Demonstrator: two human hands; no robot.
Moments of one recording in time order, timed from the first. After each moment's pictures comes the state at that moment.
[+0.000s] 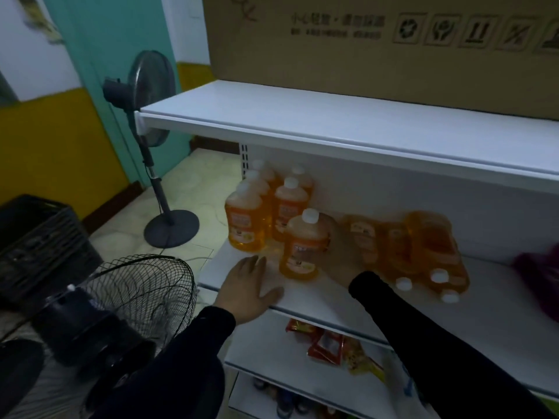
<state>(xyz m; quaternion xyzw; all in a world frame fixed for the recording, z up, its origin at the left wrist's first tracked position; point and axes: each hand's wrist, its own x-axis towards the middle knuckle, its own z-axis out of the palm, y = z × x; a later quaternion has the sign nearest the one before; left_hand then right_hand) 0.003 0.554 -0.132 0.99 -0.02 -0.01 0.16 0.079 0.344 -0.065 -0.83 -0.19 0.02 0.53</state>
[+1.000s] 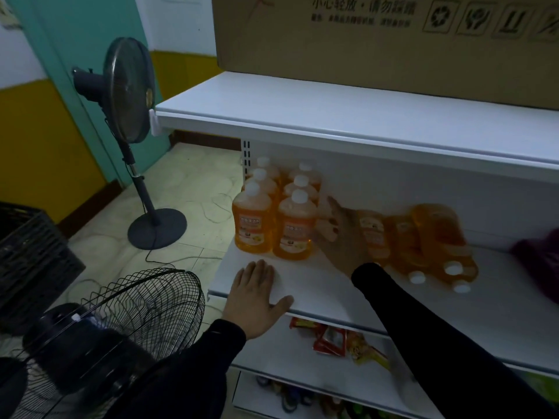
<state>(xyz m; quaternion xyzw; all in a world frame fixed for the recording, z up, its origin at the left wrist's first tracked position) 0.001 0.574 -0.156 0.99 -0.06 0.02 0.08 0.104 0.371 -0.084 -0.90 -0.12 -0.11 0.40</state>
